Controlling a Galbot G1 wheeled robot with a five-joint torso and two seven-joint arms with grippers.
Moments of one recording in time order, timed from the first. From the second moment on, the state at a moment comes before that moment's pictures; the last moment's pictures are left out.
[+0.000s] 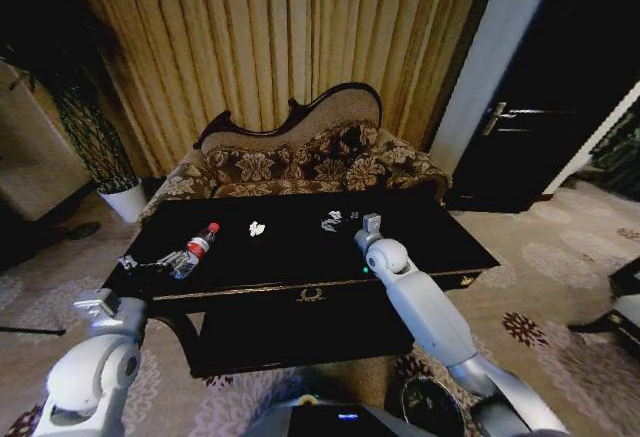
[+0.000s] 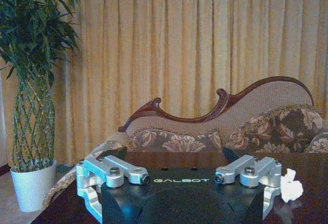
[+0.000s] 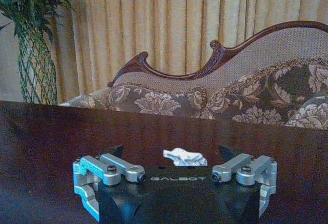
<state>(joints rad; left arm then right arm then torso) 1.58 -1.24 -0.93 -2.31 -0.48 0.35 -0.04 -0.73 1.17 0.10 1.58 0.53 -0.38 0.00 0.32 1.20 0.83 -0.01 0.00</state>
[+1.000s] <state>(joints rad) 1.59 -1.25 -0.92 -2.34 -0.48 0.34 -0.05 -0.77 1.16 0.11 1.60 0.53 -0.37 0.00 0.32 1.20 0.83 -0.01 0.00</state>
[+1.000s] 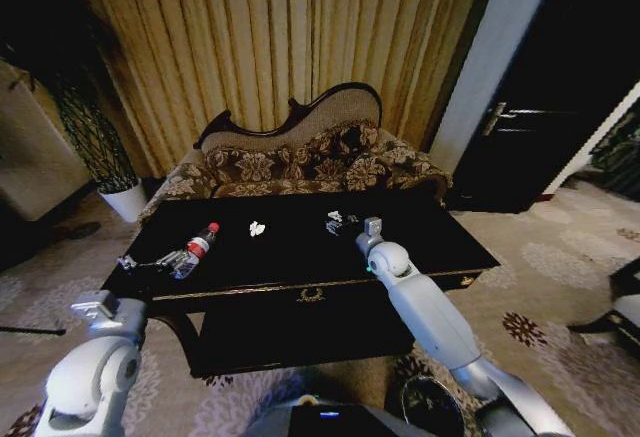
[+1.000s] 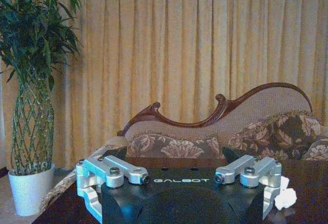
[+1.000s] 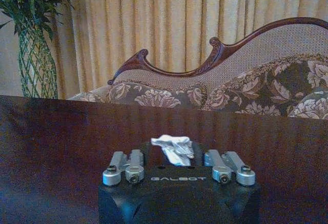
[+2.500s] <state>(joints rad) 1.56 -1.25 -0.93 -2.29 -0.49 0.31 -0.04 -1.17 1.15 0.58 2.08 0.46 -0.35 0.00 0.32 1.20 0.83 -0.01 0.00</state>
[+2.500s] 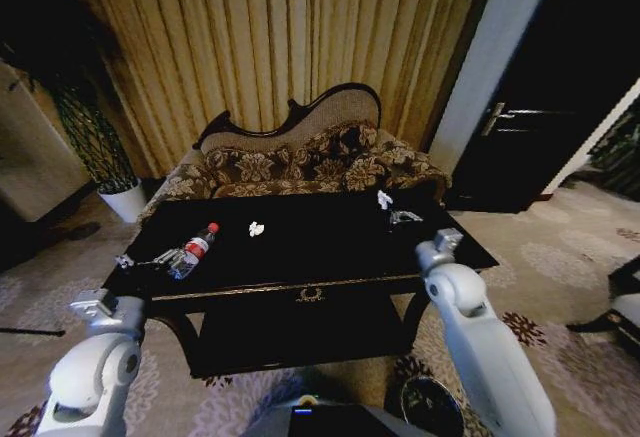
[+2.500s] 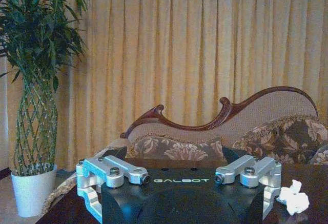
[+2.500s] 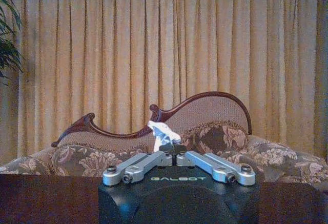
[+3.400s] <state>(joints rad) 1.56 -1.22 -0.94 -2.26 -0.54 0.31 -0.03 -1.29 1.18 0.63 2.12 0.41 -0.34 0.00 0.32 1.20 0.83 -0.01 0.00</state>
